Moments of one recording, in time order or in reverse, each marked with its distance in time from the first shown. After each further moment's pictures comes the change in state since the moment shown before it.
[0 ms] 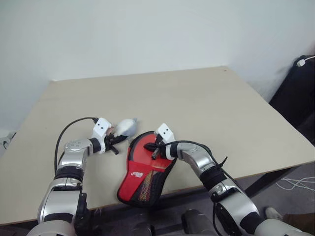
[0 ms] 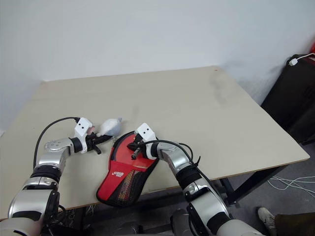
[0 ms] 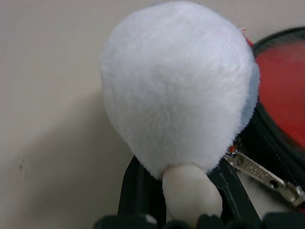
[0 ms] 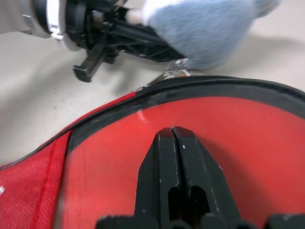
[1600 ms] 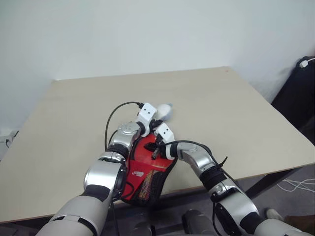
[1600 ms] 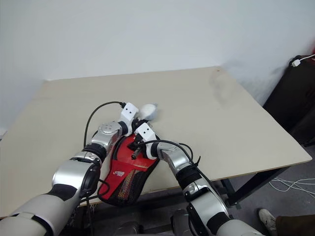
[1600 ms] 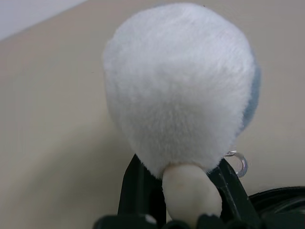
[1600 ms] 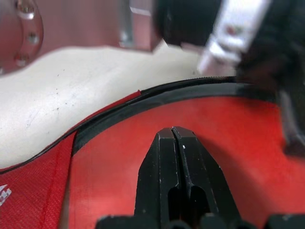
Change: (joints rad) left arm -0.331 -0.359 -0.054 0.313 0.198 -0.102 0.341; right arm 0.000 0.003 0.000 0.000 0.000 0.004 -0.002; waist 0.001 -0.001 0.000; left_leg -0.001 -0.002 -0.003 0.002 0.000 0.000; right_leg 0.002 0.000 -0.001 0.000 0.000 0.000
